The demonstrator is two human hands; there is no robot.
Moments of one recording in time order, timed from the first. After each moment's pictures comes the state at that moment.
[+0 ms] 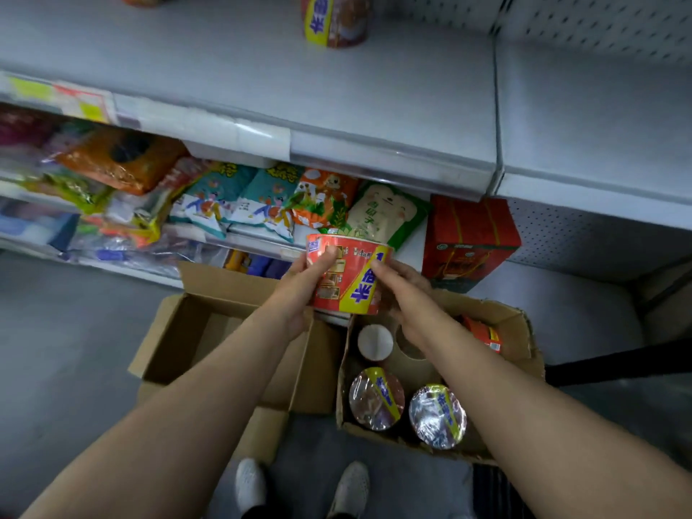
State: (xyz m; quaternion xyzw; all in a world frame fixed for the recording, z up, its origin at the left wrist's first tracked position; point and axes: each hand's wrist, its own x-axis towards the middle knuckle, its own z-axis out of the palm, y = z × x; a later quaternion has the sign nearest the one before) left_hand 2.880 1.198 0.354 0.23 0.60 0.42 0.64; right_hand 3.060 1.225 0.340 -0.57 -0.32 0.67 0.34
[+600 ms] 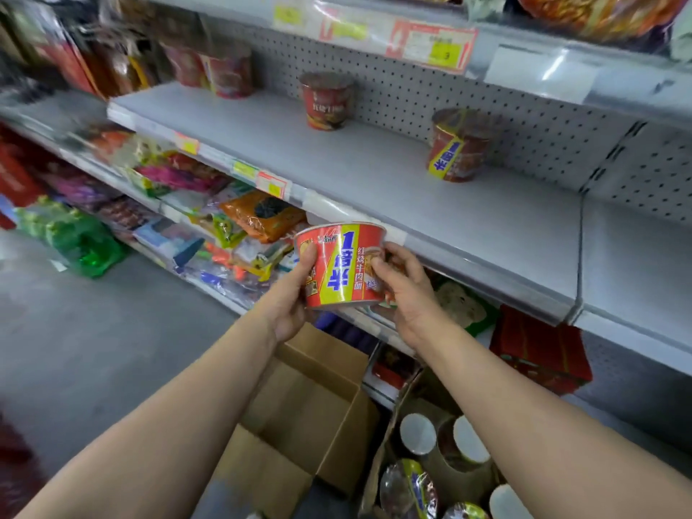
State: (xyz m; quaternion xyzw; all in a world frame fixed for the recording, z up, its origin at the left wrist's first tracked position) left_hand 2.751 1.159 0.477 0.13 0.54 0.60 0.57; right_hand 2.915 1.234 0.492 -0.43 -0.46 0.69 0.35
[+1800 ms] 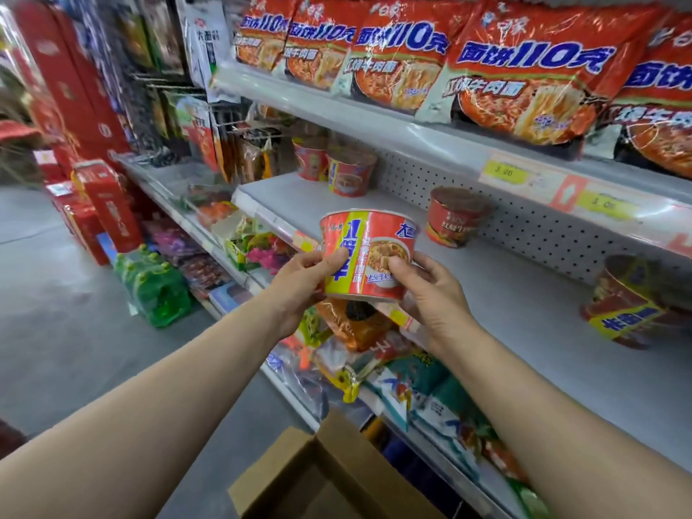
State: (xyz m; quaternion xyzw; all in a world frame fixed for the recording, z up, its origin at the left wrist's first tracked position) left_hand 2.471 1.202 0.574 0.26 0.60 0.63 0.43; right_hand 2.634 1.307 0.583 -0.36 -0.53 0.69 0.35
